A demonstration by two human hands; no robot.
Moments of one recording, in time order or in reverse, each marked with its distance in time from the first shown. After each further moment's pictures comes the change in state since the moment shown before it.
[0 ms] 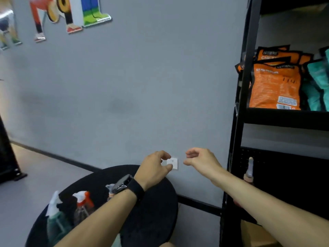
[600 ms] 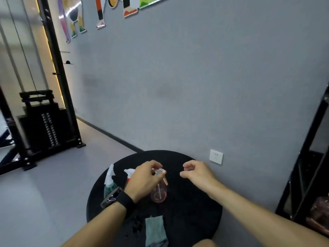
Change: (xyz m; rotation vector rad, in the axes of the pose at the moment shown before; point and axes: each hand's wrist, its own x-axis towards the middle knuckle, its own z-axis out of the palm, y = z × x) left_hand -0.077 -0.150 -0.059 -0.007 0.139 -0.326; right_hand 0.009 -0.019 0.177 -0.023 -0.300 -0.021
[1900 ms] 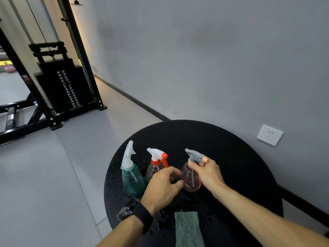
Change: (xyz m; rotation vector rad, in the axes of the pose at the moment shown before) left_hand 0.049 -0.148 0.065 -0.046 -0.104 -0.200; right_hand 0.137 0.076 0.175 0.134 -0.036 0.138
